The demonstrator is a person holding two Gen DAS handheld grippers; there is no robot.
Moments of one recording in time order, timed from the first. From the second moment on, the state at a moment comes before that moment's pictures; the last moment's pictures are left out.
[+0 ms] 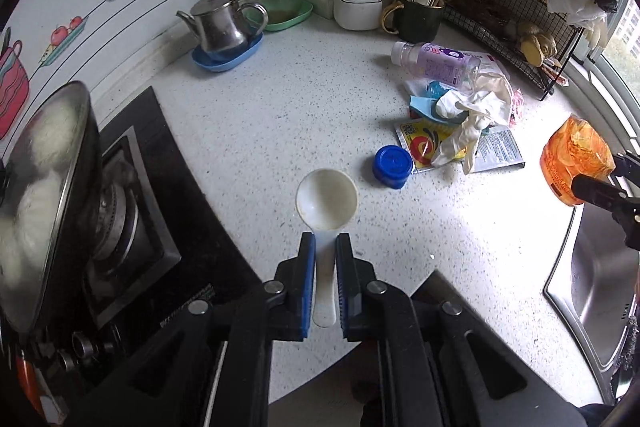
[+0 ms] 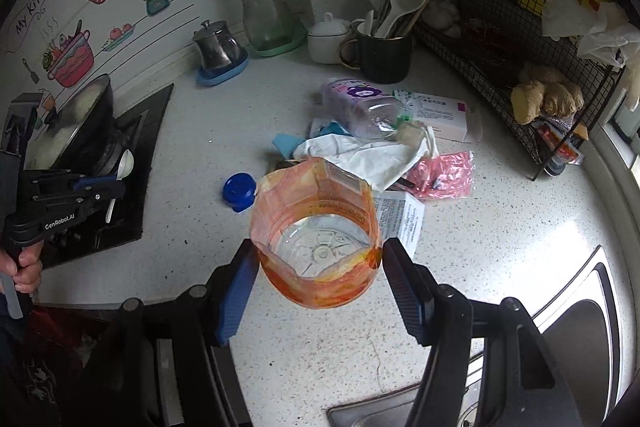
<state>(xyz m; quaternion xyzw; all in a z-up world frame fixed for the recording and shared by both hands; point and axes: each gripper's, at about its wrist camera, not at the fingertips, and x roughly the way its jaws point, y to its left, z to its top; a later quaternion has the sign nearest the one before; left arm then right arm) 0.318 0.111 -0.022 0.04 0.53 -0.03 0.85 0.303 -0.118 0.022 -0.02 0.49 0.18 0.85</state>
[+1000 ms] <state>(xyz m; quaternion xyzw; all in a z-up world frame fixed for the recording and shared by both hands) 0.102 0.171 -0.206 -0.06 0.60 0.05 0.79 0.135 0.044 -0.182 -0.12 0.55 0.26 0.78</state>
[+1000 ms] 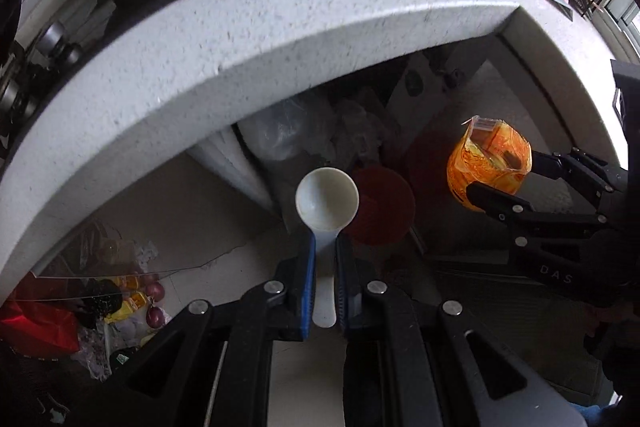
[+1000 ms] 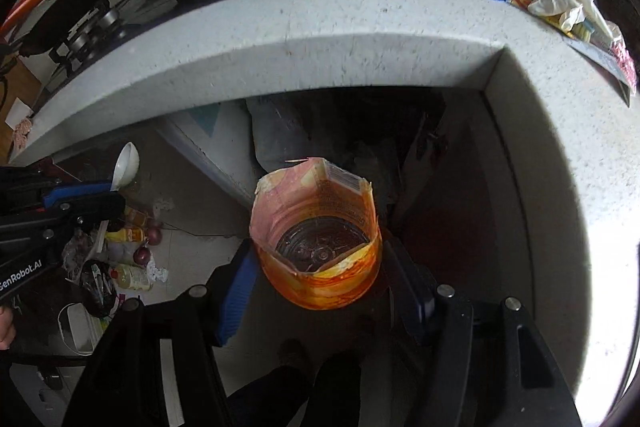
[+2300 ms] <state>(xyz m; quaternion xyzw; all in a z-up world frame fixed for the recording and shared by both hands) 0.112 0.165 -0.285 -0.08 0.59 0.04 0.80 0.138 0.032 -0.233 -0.17 0.50 0.26 0.81</state>
